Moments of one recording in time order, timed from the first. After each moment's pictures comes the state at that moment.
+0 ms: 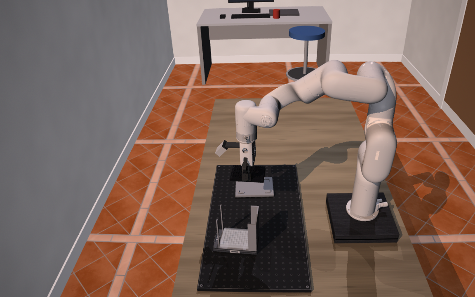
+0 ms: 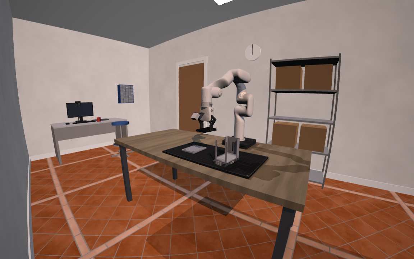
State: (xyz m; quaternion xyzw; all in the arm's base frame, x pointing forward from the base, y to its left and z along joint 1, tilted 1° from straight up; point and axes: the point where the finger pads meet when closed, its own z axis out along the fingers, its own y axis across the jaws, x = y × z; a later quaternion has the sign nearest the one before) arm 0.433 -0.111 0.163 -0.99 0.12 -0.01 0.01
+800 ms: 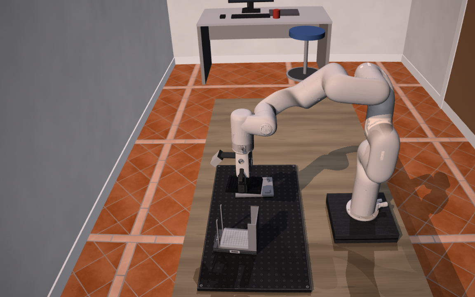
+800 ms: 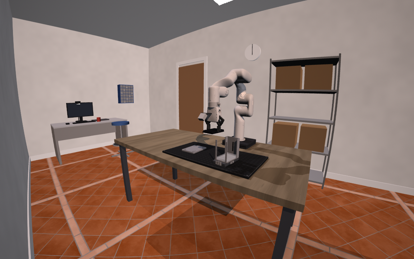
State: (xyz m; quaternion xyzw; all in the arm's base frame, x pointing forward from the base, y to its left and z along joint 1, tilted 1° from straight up) arm 0.454 -0.045 0.167 -0.99 0.12 -0.01 0.01
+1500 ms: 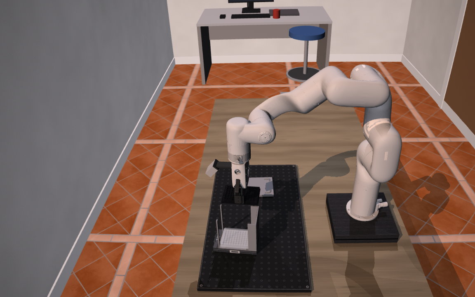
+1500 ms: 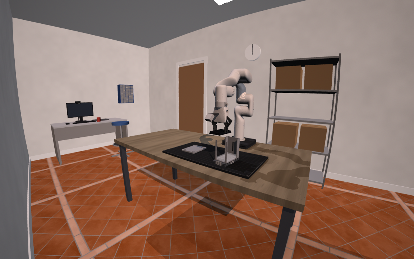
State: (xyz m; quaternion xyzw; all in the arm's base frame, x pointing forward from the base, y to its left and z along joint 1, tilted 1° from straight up) arm 0.472 0.014 0.170 -0.99 0.12 -0.01 0.01
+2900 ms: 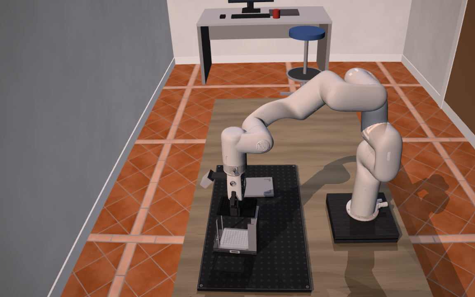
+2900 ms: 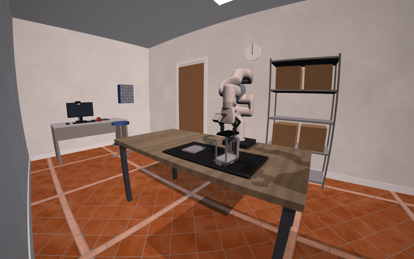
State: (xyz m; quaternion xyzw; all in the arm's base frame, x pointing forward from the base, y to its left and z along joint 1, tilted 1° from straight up) arm 0.491 0.075 0.173 -0.99 0.12 -0.01 0.01
